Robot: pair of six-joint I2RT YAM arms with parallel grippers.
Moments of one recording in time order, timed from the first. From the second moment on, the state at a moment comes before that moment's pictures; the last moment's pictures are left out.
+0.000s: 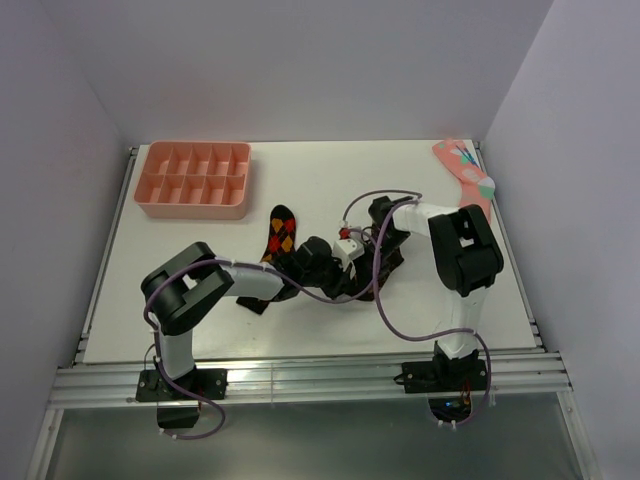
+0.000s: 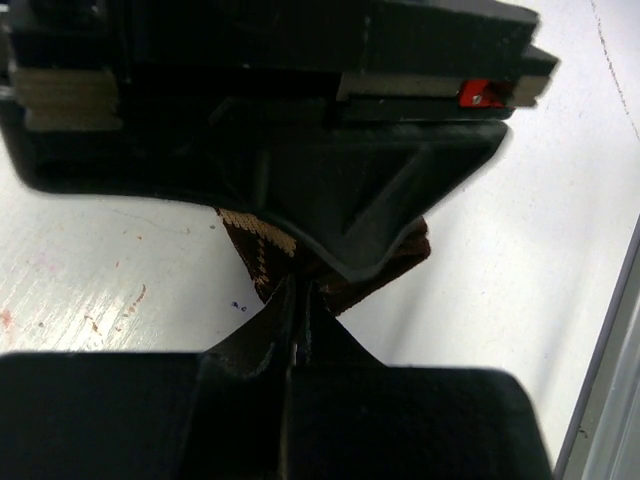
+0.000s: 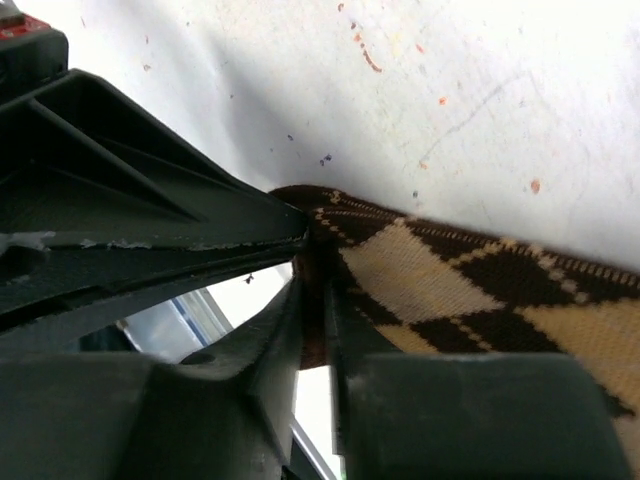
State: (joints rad) left arm -0.94 1.87 0.89 0.40 0.29 -0.17; right arm 0.32 1.96 1.17 -0.94 -0.72 -0.46
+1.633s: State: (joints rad) left arm -0.95 1.98 1.30 -0.23 0.24 -0.20; right arm 0.05 1.78 1.13 -0.53 -0.31 -0.16
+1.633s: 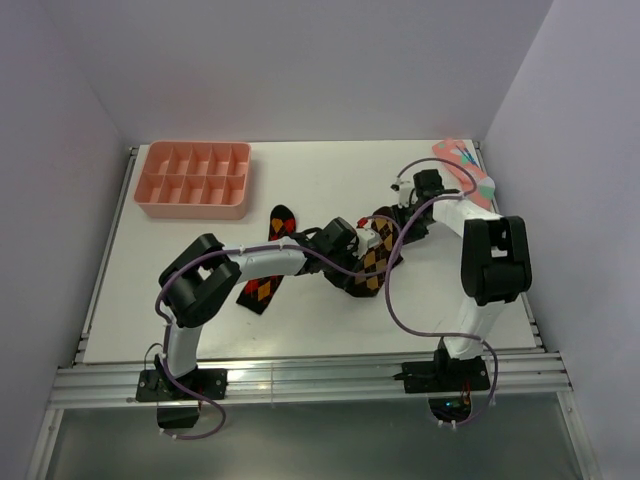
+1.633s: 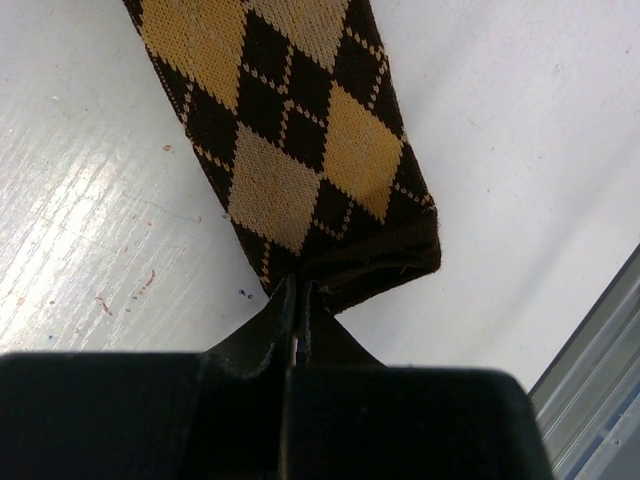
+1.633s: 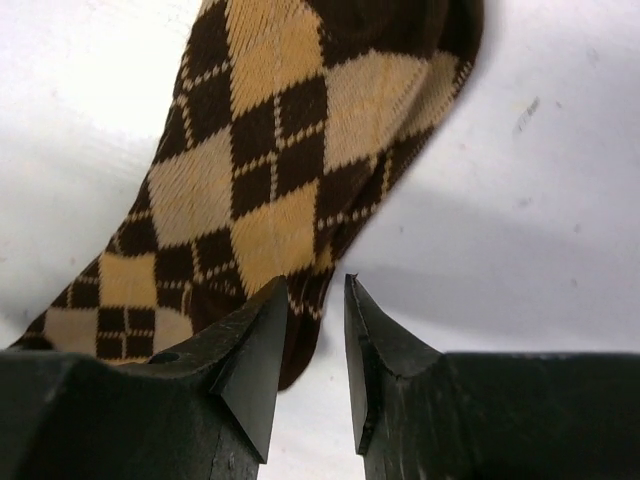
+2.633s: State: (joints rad) left arm -0.89 2.03 1.40 -0.33 0.23 -0.20; right arm 0.25 2.04 1.46 -0.61 -0.23 -0.10
